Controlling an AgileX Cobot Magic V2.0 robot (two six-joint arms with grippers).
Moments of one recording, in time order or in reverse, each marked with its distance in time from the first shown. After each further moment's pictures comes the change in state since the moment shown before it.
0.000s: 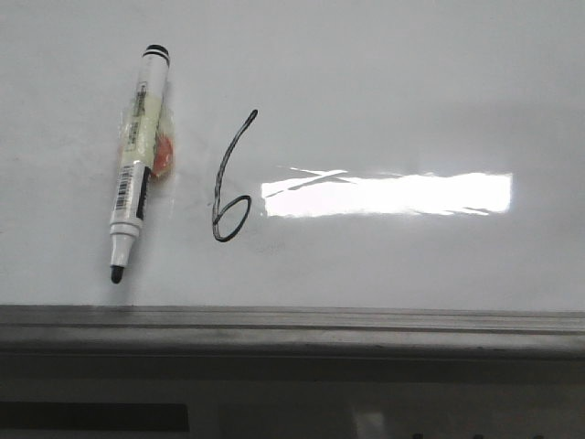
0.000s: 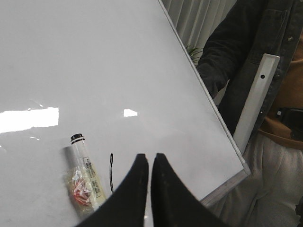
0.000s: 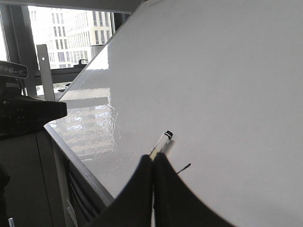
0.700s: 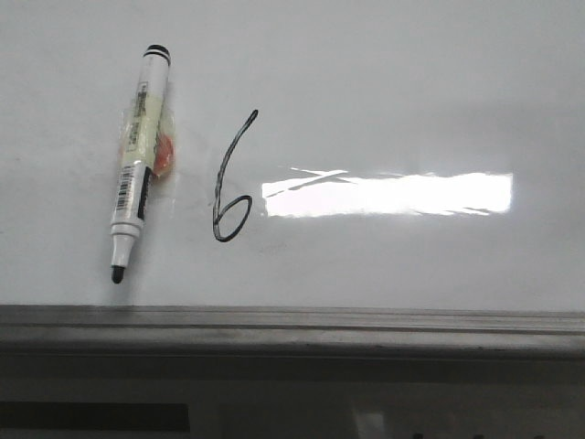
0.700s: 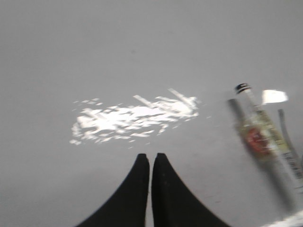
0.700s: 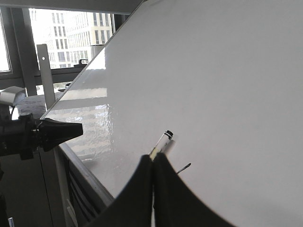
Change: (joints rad) left arm 0.525 -0.145 0.178 0.225 0.070 0.000; right arm 0.000 0.000 0.000 0.000 -0.001 0.000
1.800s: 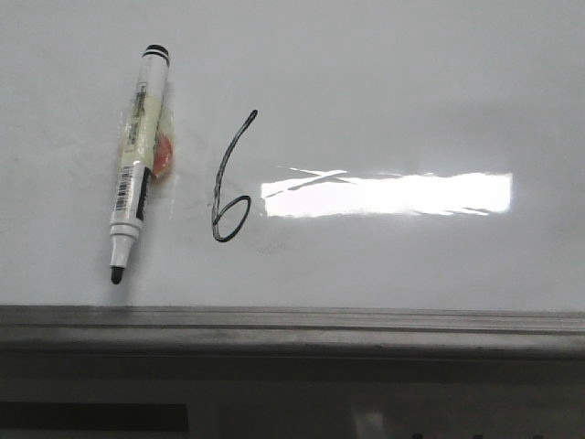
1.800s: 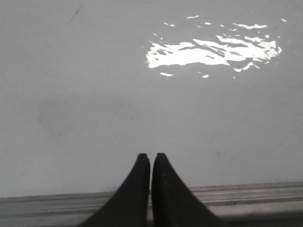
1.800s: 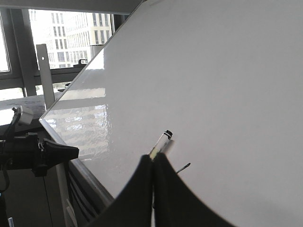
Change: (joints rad) left arm 0.276 -0.082 0.032 0.003 0.316 0.000; right arm 0.000 0.000 0.002 -0.002 -0.001 0.000
